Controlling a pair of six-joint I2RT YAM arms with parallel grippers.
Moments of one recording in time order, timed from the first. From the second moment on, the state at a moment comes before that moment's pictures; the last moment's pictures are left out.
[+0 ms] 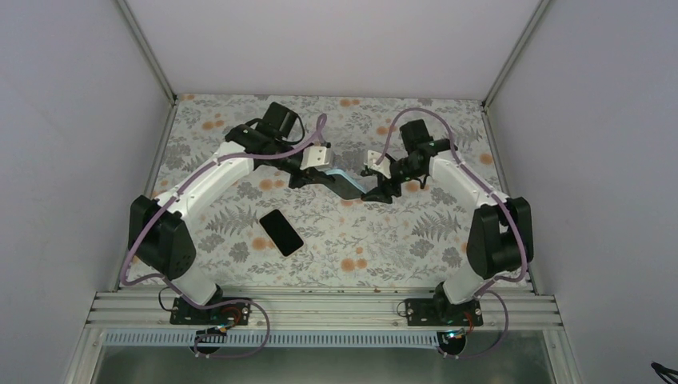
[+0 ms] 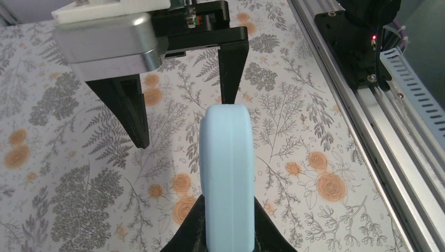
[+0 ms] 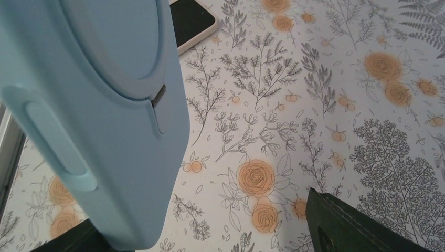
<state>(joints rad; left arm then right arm) -0.53 1.62 1.45 -0.85 0.86 0.93 0.29 1.61 1.22 -0.81 -0.76 -1.10</state>
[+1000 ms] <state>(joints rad) -0.67 1.68 1.48 -1.05 0.82 0.99 0.22 1.72 1.42 -0.97 -0.51 -1.30</state>
